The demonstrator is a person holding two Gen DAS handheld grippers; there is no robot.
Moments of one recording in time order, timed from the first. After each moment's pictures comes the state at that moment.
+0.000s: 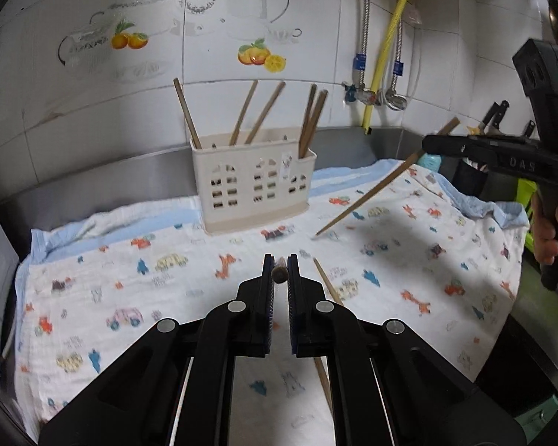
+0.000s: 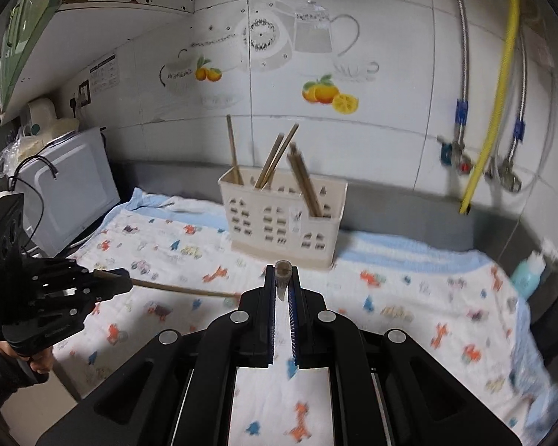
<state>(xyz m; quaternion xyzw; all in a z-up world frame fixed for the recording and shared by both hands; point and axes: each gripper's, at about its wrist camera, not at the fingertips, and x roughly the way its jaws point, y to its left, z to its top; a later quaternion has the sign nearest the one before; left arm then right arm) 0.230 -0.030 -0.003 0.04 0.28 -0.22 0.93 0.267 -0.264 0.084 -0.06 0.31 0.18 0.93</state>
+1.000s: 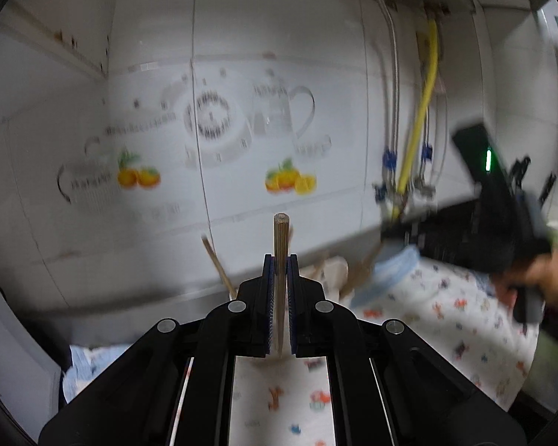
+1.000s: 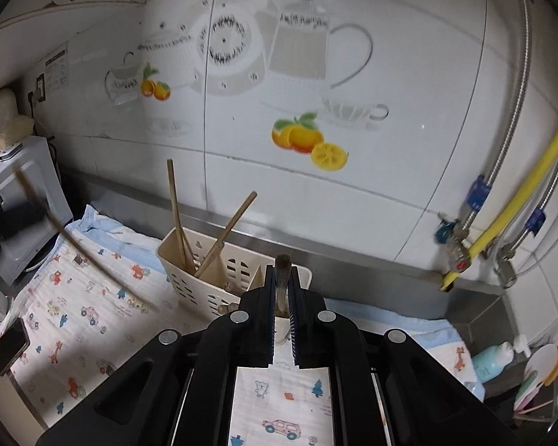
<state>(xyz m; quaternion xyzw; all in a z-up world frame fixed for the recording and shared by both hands) 0.313 -0.041 0.139 0.06 0.17 -0.19 0.97 0.405 -0.240 0.123 -0.11 0.35 0.14 0.92</state>
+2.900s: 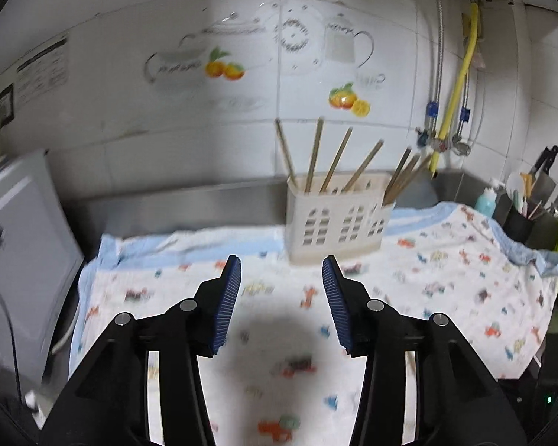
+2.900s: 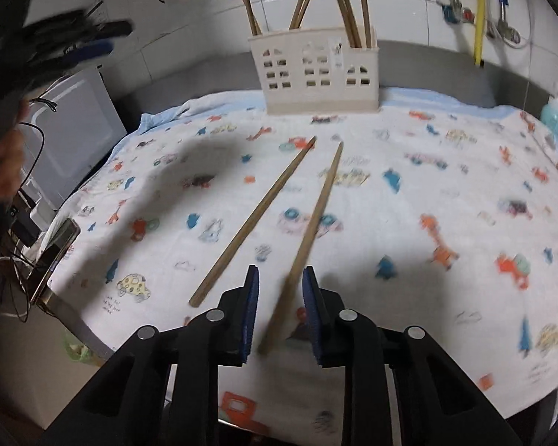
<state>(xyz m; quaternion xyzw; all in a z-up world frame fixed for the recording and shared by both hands) 0.230 0.038 0.033 0.01 0.25 -0.10 0.96 0.153 -0.195 -0.082 0.02 0.43 0.14 0.89</state>
